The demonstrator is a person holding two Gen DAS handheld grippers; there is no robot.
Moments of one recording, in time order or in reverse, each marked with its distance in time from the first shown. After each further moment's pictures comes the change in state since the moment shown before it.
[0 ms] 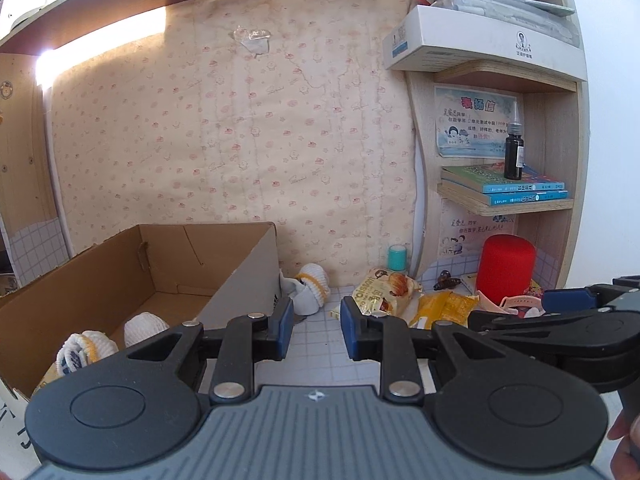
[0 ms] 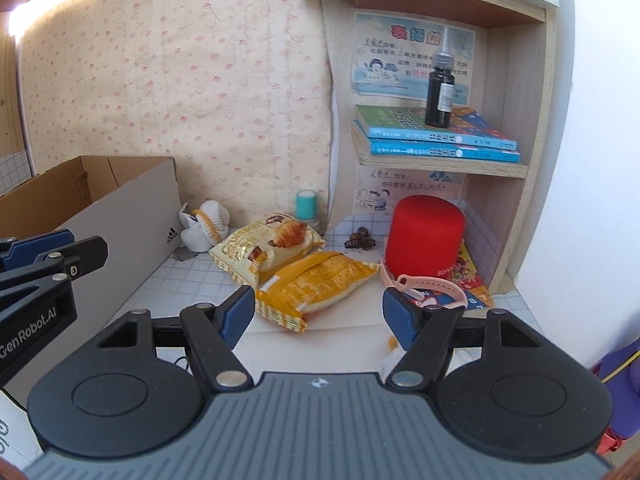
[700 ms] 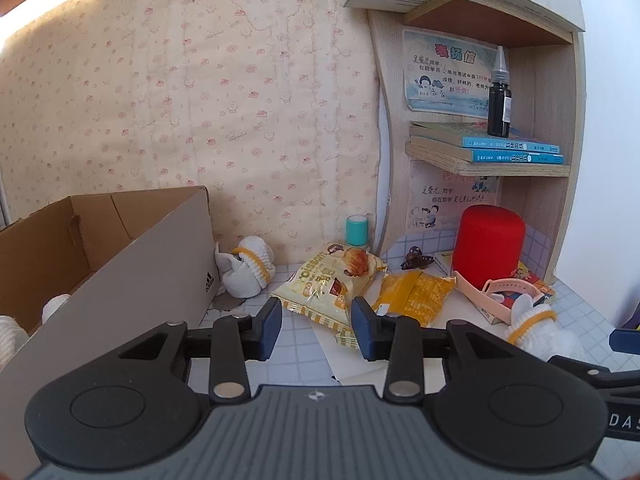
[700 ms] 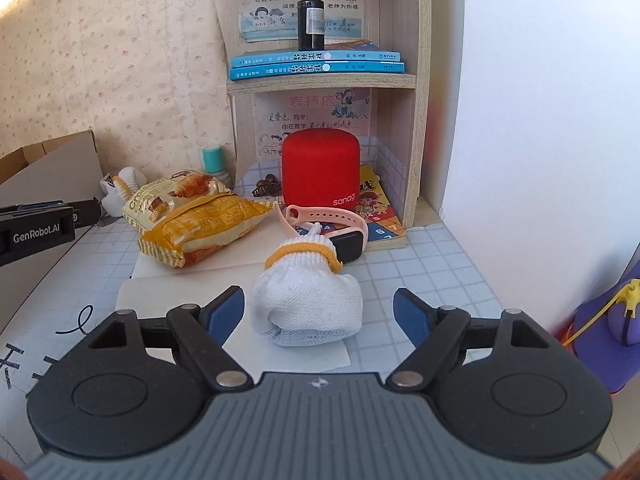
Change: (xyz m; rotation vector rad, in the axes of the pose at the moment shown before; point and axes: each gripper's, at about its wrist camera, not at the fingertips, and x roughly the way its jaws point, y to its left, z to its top) left arm 0.065 -0.033 -0.011 -0.003 0.069 -0.087; right arm 0.008 -0.072 -0.049 0.090 0.049 -0.094
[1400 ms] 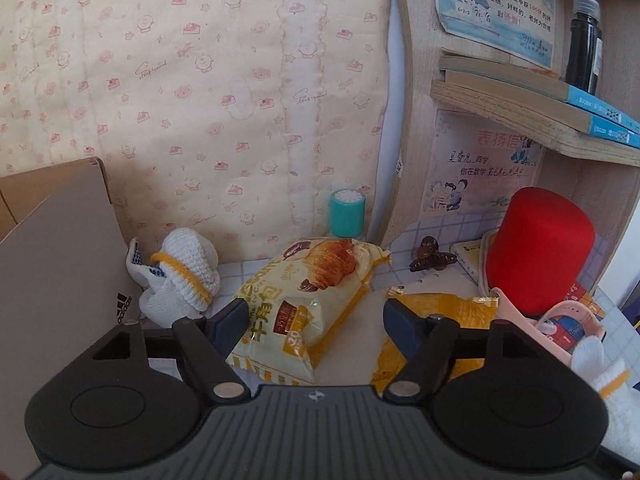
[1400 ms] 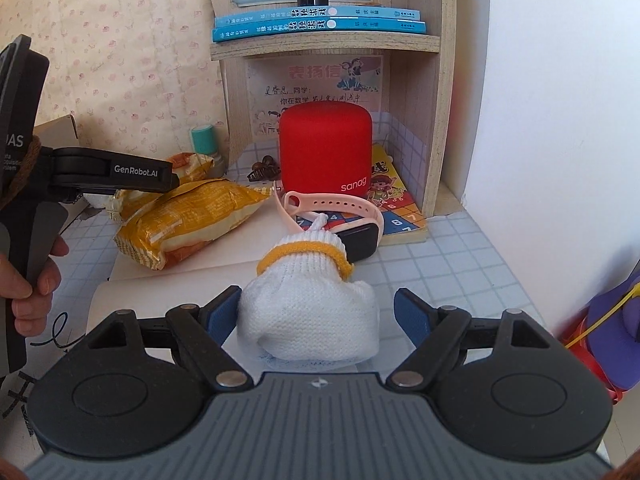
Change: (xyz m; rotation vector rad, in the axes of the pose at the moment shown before) left arm 0.130 -0.006 0.026 0.011 0.177 -0.081; right arm 0.044 0.001 0.003 0.008 0.053 0.015
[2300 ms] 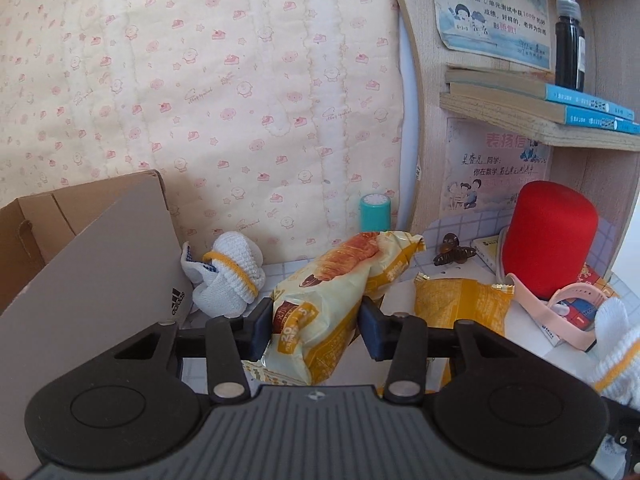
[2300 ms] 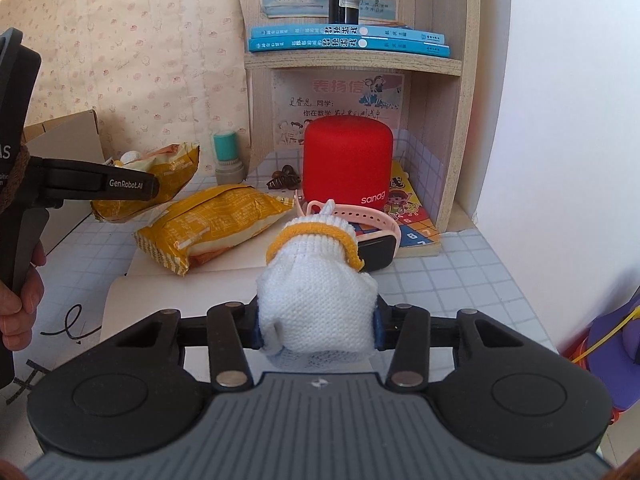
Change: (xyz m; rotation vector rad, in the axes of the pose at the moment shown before) left arm -0.040 0.002 -0.016 0.027 -0.062 0.105; right arm -0.013 0.012 -0.001 -0.057 -0.041 0.017
